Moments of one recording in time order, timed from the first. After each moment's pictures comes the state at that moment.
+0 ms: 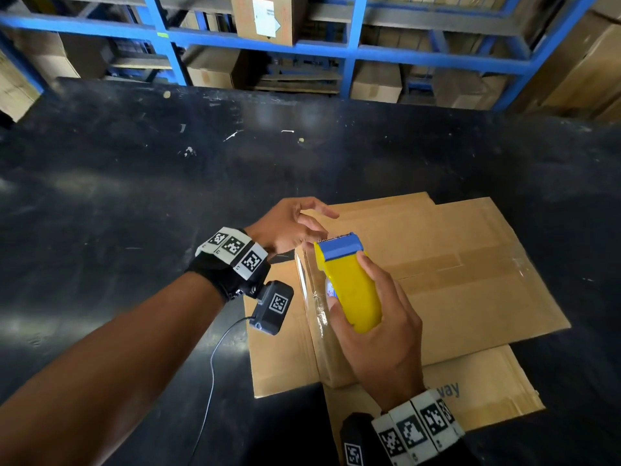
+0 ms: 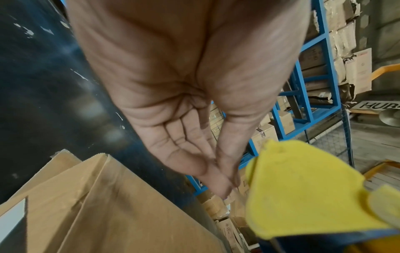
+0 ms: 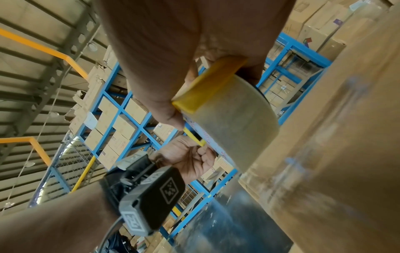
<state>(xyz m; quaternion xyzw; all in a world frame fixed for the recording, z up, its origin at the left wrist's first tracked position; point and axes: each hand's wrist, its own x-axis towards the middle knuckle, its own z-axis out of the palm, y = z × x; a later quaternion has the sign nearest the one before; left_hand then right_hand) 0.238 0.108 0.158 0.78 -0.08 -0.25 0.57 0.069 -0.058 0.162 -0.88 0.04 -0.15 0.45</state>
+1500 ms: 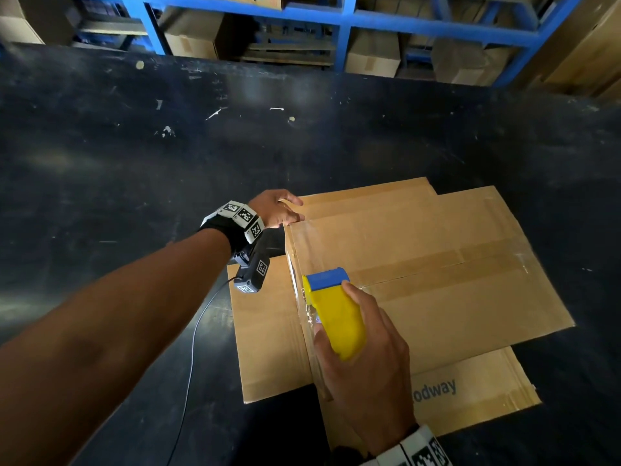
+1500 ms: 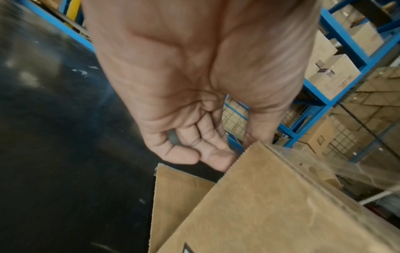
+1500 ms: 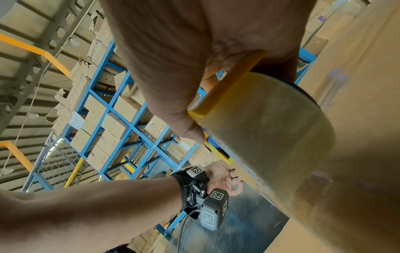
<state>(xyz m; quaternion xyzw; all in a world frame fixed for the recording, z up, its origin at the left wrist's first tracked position) 0.330 0.126 0.047 0.83 0.03 -0.30 0.47 0.060 -0.050 0.138 -0.91 0.10 -0.06 0.41</state>
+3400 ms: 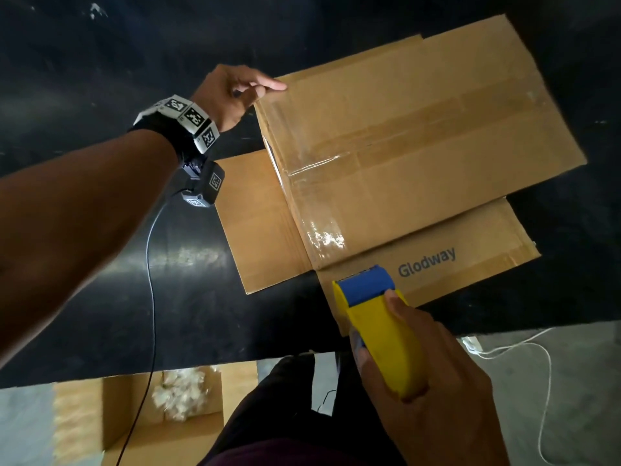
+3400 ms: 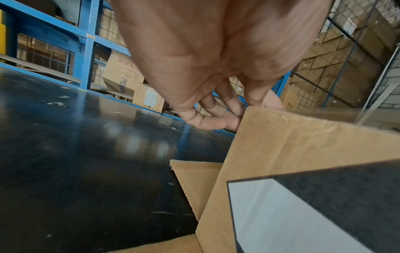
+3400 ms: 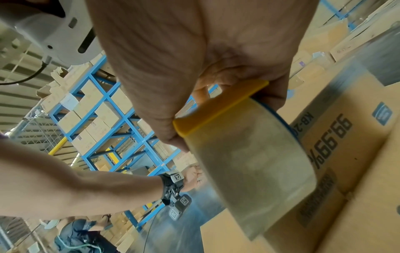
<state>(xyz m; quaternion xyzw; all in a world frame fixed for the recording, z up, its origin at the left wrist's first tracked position) 0.267 0.140 0.045 0.87 -0.23 -0.12 0.41 -0.128 -0.097 0.148 -0.93 0.12 -0.02 0.35</state>
